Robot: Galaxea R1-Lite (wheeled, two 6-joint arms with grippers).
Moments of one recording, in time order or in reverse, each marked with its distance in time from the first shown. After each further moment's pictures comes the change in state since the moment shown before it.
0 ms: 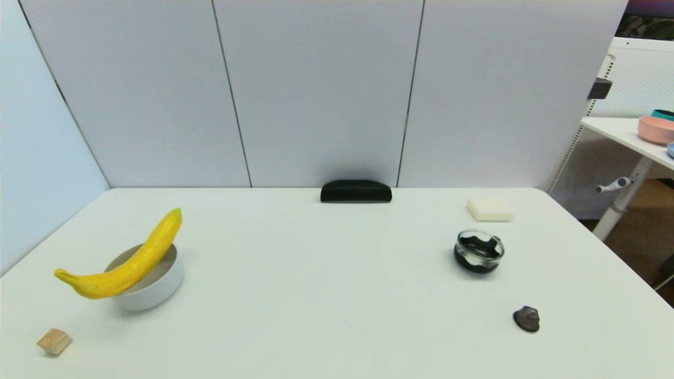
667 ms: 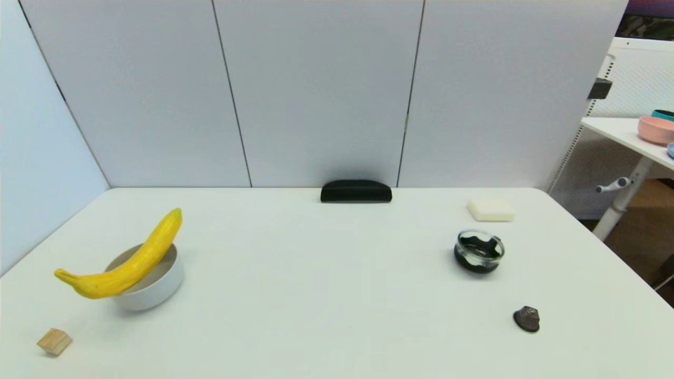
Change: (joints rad) left arm 0.000 0.000 0.002 -0.002 0.011 -0.008; right arm 0.000 0.000 0.000 0.001 -0.001 0.000
